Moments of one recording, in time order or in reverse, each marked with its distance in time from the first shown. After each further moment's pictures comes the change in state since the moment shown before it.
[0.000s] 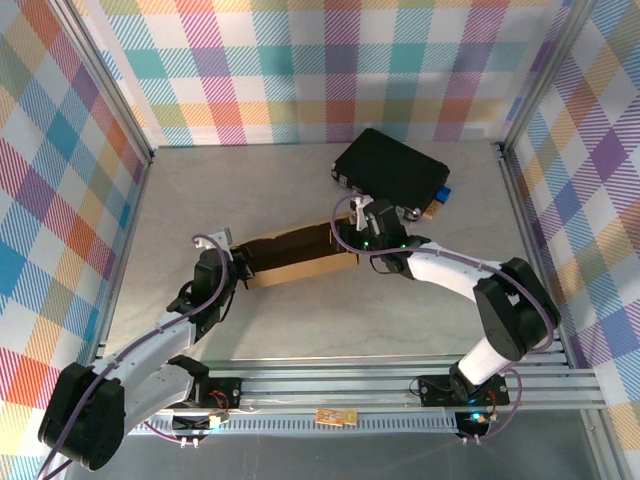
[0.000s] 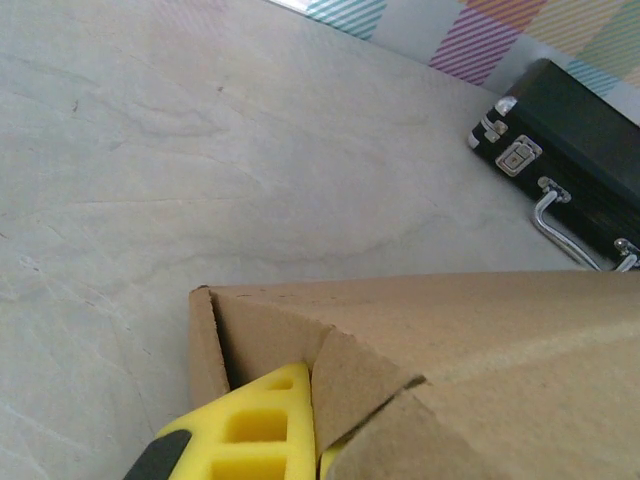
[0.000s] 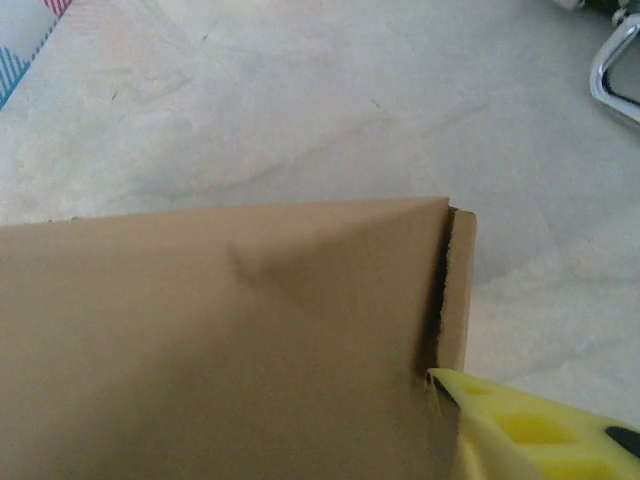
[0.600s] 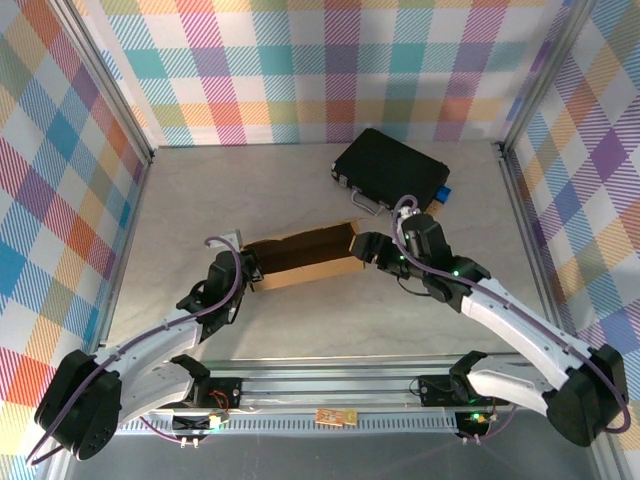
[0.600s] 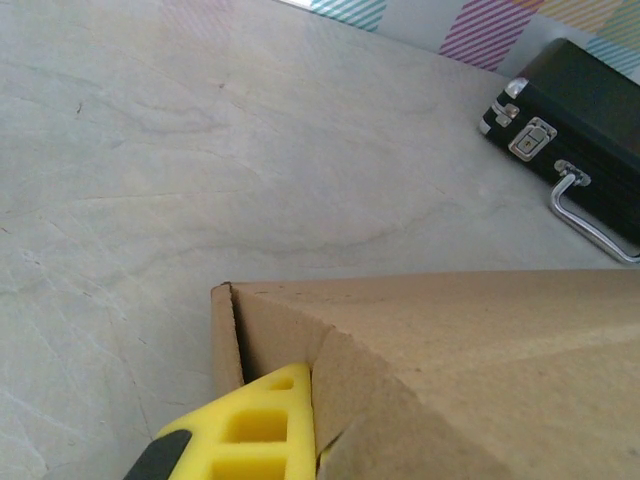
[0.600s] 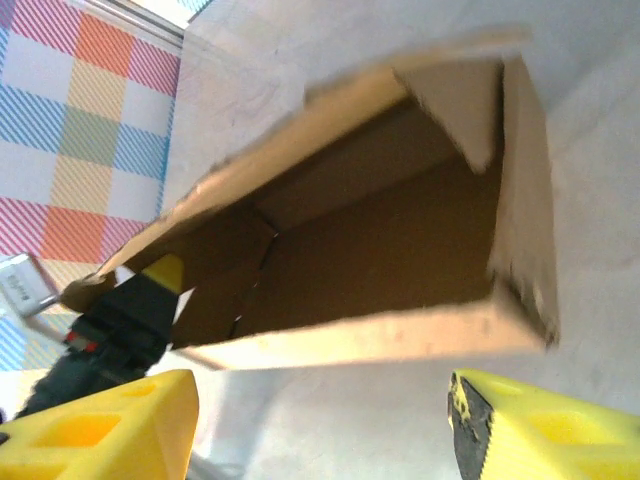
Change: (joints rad) left arm -0.122 0.046 0.029 -0.026 -0.164 -0.015; right arm 0.033 -0.521 -0.090 -0.365 -0.076 0.530
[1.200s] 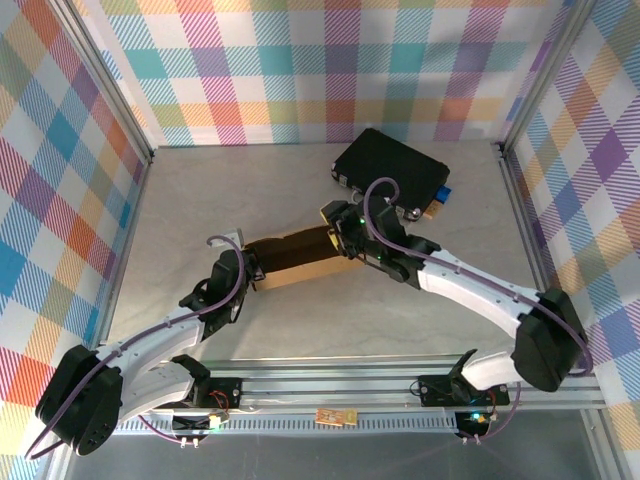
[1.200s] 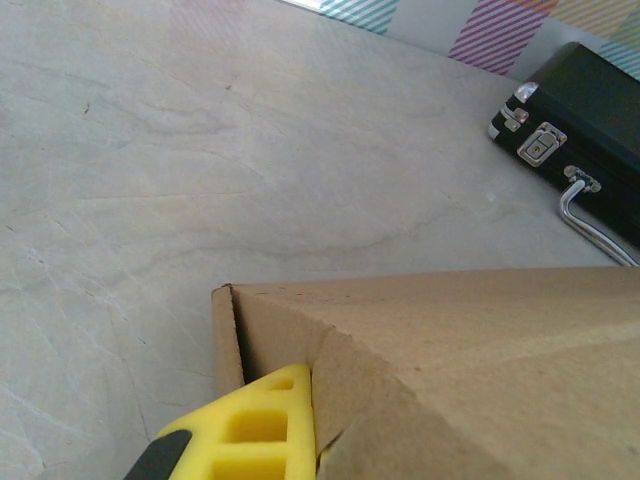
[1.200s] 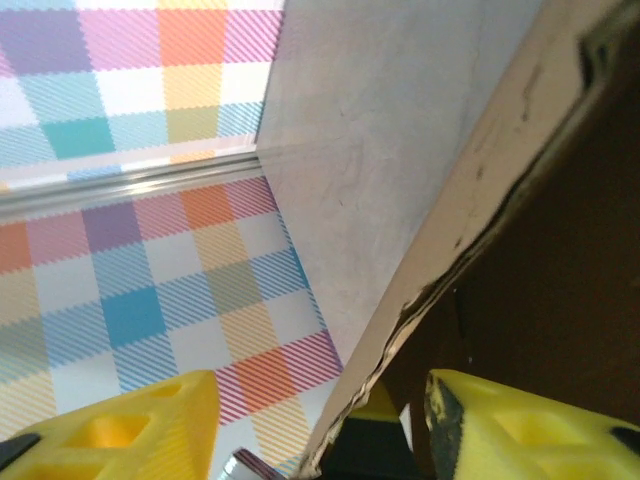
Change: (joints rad) left arm -0.020 0.019 0.018 -0.011 -0.037 -0.021; right arm 0.134 0.368 0.225 0.253 0.208 0.679
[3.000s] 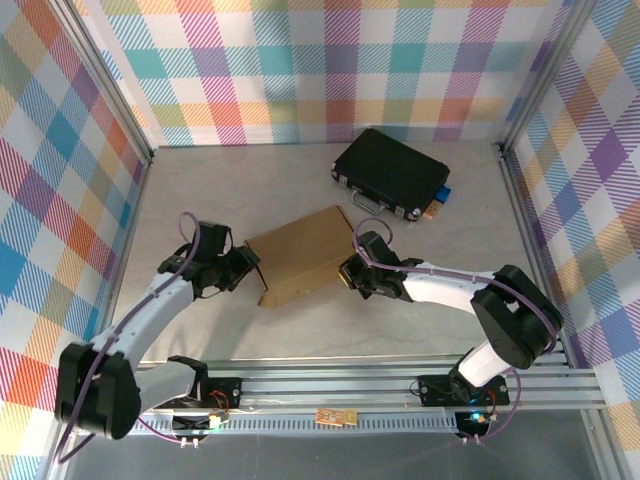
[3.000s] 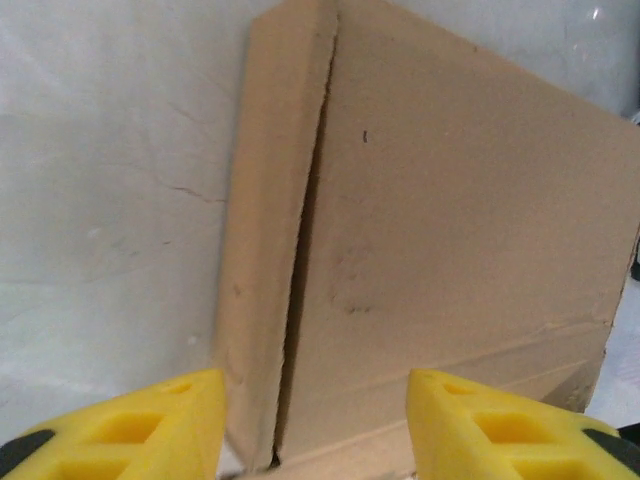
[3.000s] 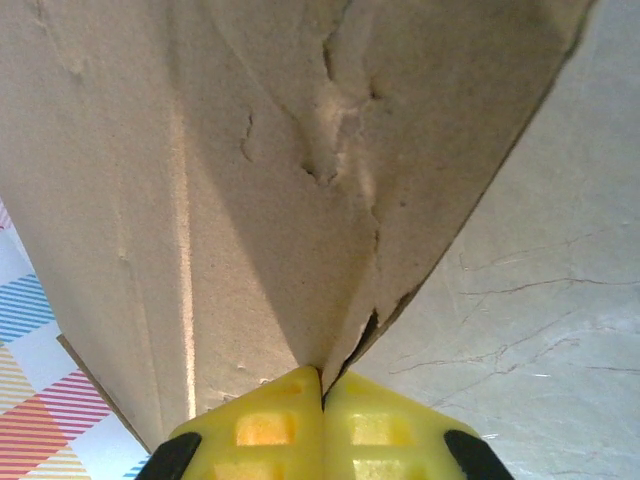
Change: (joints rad) left arm 0.297 0.157 0.318 -0.641 0.626 -0.431; right arm -0.045 0.139 -0.275 0.007 -0.118 -0.068
